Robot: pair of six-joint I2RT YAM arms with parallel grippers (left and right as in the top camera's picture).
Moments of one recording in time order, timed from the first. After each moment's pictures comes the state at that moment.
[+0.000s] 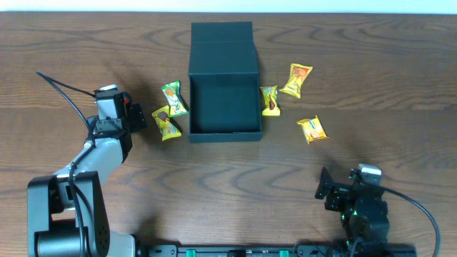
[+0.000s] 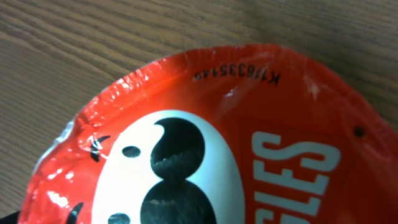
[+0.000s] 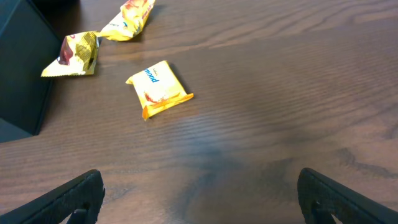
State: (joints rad) left arm 0.09 1.63 0.70 0.05 -0.23 -0.17; right arm 0.12 0.01 0.17 -0.69 0.19 0.24
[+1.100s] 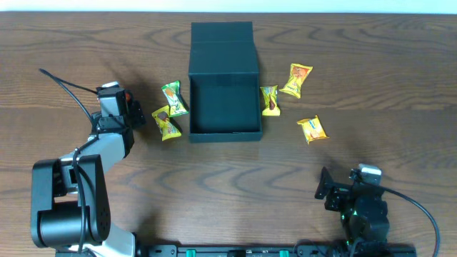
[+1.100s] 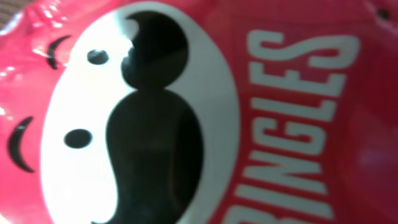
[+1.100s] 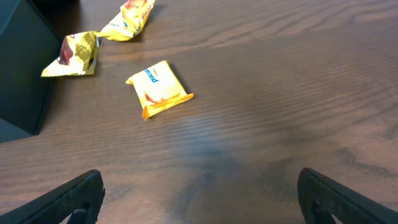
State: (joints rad) left arm 0.09 1.73 0.72 0.16 -0.23 -0.18; right arm 0.12 0.01 0.17 -0.69 0.19 0.24
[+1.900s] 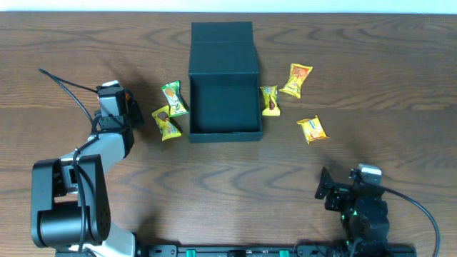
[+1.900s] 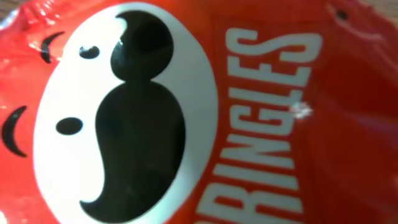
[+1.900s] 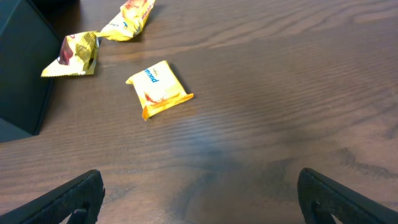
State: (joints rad) left arm 0.09 1.73 0.72 0.18 -0.21 -0.17; right arm 0.12 0.01 0.17 -0.69 0.19 0.24
